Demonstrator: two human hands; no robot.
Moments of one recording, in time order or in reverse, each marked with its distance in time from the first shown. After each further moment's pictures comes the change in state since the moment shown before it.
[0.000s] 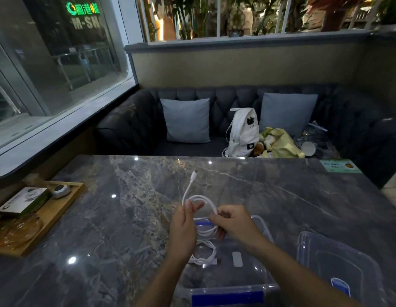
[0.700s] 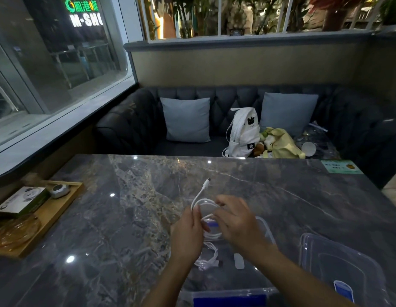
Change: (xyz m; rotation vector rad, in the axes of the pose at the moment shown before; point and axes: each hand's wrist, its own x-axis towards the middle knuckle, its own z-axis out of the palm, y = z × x) left_hand -0.002 0.000 -0.002 0.332 -0.034 0.067; right_hand -0.001 0.000 0.004 -0.938 0.346 -0.866
